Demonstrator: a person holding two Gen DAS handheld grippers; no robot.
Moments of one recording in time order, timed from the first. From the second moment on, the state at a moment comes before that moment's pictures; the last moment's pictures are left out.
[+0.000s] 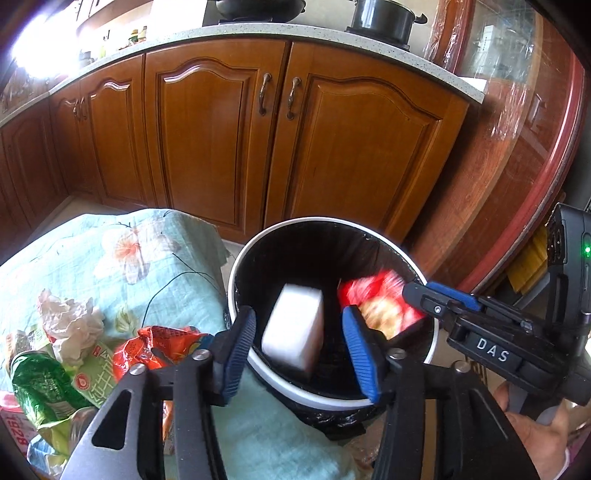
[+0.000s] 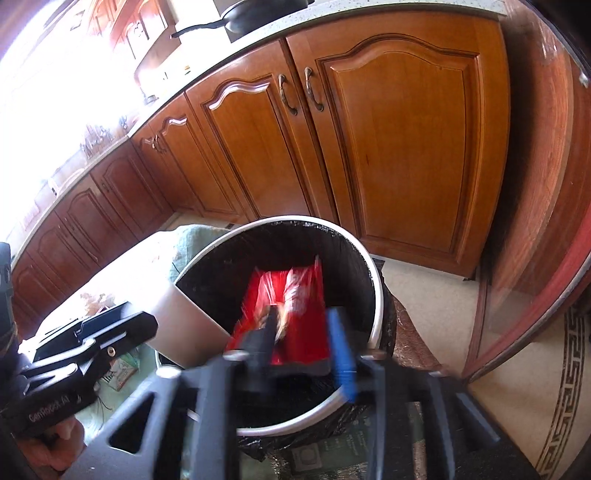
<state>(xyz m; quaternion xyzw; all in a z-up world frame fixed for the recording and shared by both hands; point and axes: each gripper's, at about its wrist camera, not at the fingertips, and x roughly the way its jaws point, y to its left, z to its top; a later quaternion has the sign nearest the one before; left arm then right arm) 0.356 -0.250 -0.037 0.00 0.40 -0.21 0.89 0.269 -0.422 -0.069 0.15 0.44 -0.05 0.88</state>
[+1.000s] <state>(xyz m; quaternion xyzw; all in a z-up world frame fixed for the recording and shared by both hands) 0.214 -0.144 -0.029 -0.05 0.39 -0.16 0.91 0.198 -0.353 -0.059 0.21 0.41 0.01 0.89</state>
